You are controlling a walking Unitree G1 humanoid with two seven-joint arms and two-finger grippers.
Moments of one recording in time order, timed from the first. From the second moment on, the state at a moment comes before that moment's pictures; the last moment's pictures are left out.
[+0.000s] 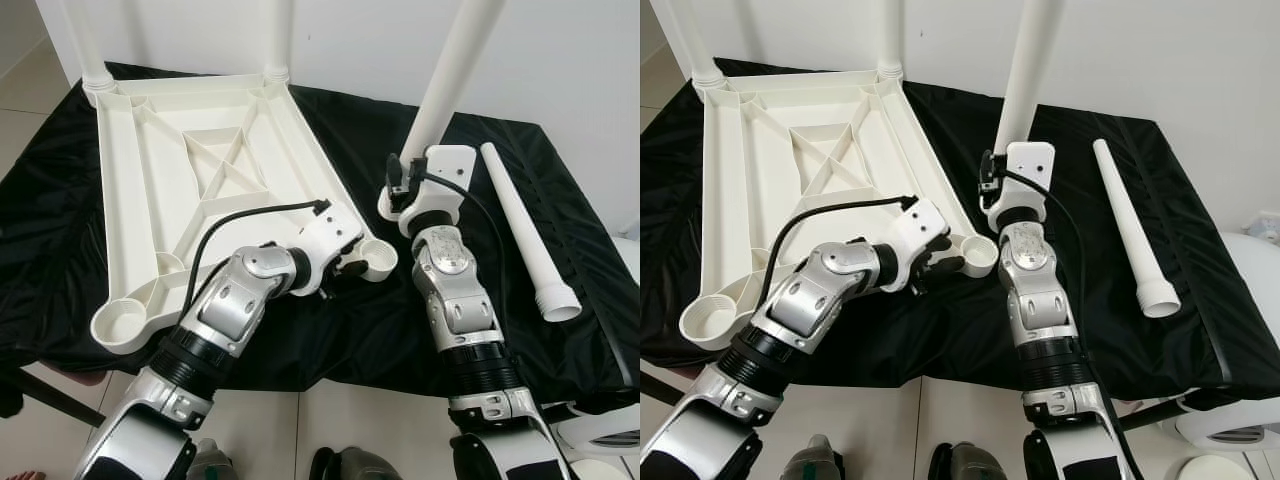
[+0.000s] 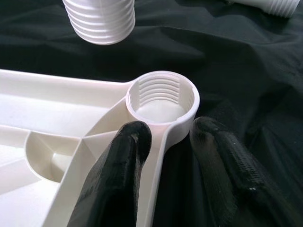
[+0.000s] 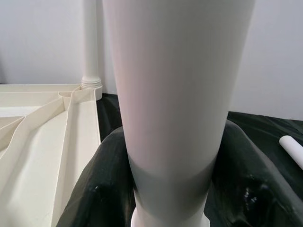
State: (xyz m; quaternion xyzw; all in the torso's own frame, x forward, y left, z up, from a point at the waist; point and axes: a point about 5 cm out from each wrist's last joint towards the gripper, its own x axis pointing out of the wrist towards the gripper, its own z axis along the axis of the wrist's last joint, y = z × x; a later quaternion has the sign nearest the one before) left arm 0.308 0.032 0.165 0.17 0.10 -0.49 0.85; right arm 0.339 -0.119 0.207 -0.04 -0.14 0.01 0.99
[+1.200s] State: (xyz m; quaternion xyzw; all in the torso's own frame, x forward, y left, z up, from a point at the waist) left arm 0.320 0.040 0.144 0.24 0.16 -0.46 0.84; right arm 0.337 -0.122 0.212 -0.04 -0.14 0.00 0.99
